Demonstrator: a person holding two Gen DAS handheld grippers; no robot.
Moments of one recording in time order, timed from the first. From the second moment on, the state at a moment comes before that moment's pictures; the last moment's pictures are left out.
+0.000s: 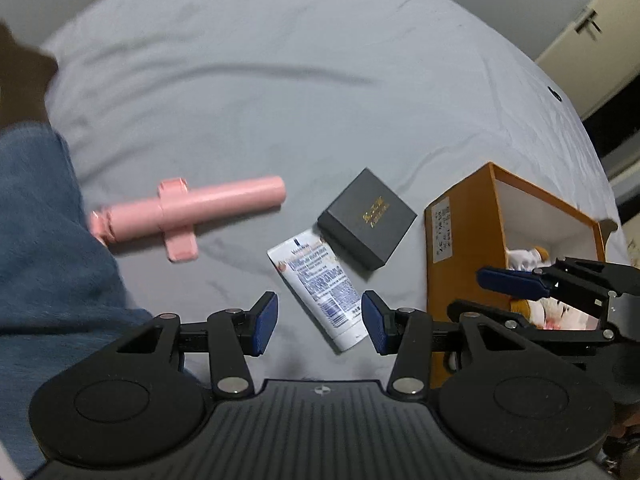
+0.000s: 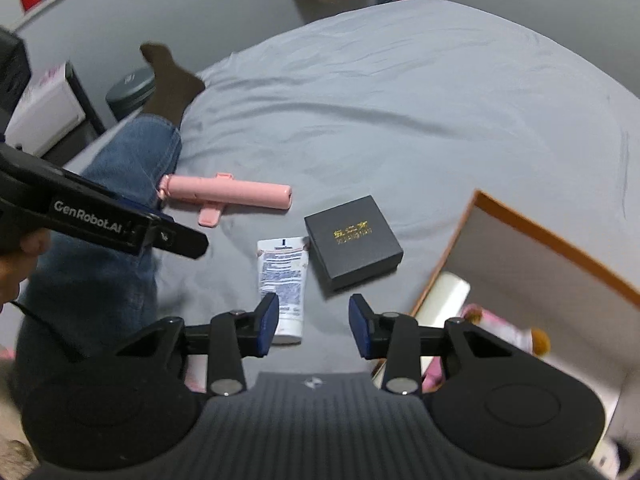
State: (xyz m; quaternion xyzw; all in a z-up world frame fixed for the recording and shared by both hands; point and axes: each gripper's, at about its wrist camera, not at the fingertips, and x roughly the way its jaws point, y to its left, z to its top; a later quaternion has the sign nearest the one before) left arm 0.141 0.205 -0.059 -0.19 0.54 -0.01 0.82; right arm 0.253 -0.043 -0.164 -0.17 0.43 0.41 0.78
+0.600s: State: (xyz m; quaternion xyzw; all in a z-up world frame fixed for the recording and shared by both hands) left arm 0.188 0.203 -0.146 -0.28 0.62 0.01 0.74; right arm 0.302 0.010 -0.202 -0.32 0.44 0.43 0.71
